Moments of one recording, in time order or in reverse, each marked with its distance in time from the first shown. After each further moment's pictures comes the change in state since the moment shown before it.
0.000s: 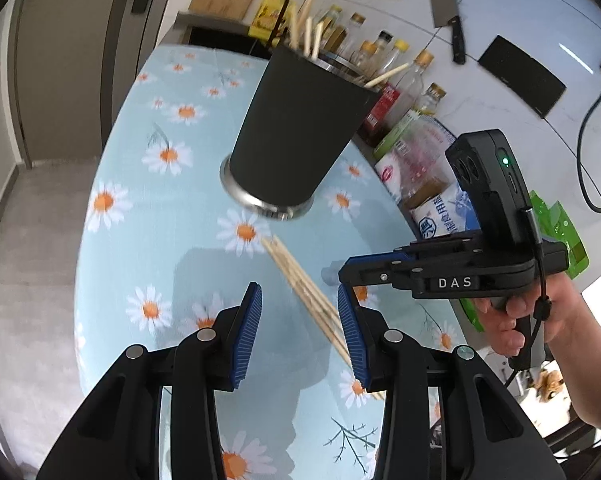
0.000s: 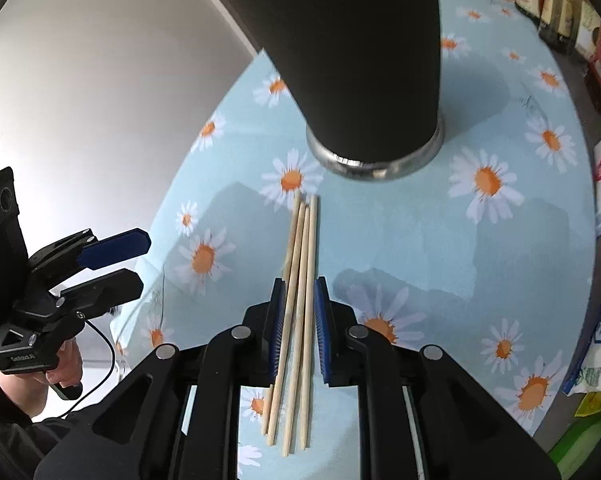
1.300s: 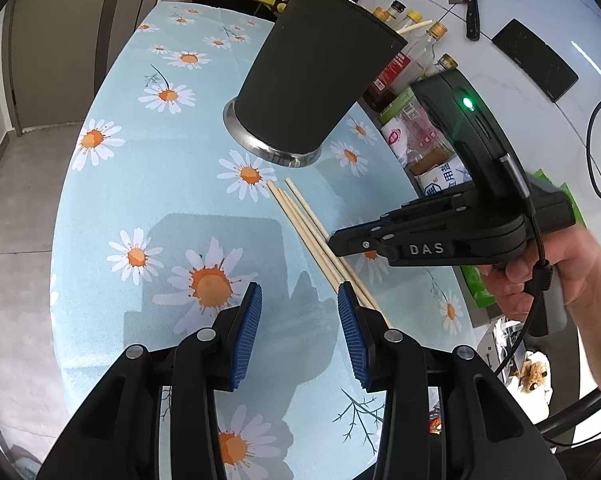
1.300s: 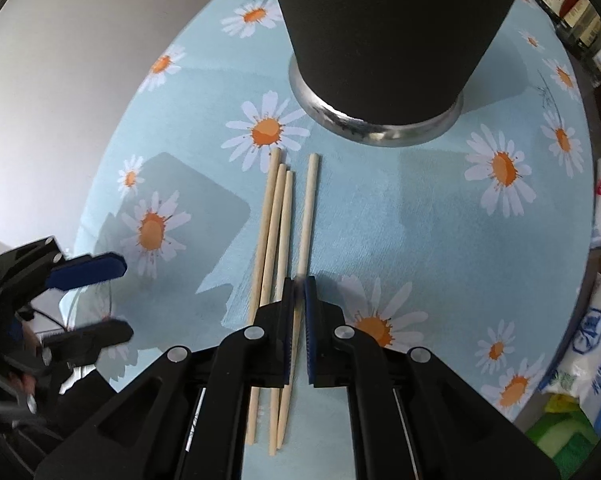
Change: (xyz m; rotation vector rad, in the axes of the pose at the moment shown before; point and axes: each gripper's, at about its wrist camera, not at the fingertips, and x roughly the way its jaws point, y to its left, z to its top) left arm 0.018 0.013 -0.020 -0.038 0.107 -0.038; right arm 0.062 0.023 0.025 -0.017 0.226 -0.232
